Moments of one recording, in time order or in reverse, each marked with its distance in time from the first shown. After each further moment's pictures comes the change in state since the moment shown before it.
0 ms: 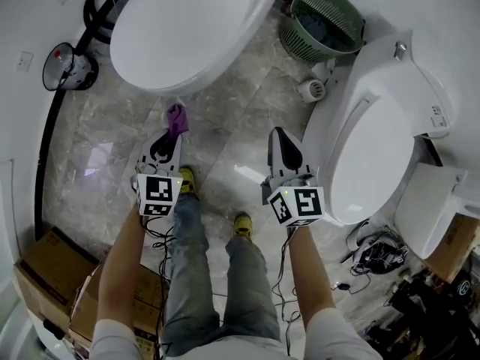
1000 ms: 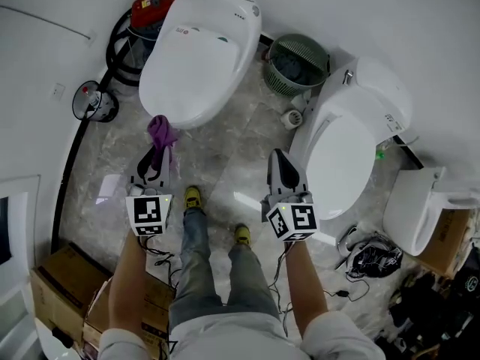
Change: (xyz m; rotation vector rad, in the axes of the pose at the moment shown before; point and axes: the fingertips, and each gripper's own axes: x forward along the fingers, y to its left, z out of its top) left arm -0.185 0.067 0.217 -0.077 -0.227 0.152; right arm -0.104 0.061 0.198 -0.008 -0.079 -0.048
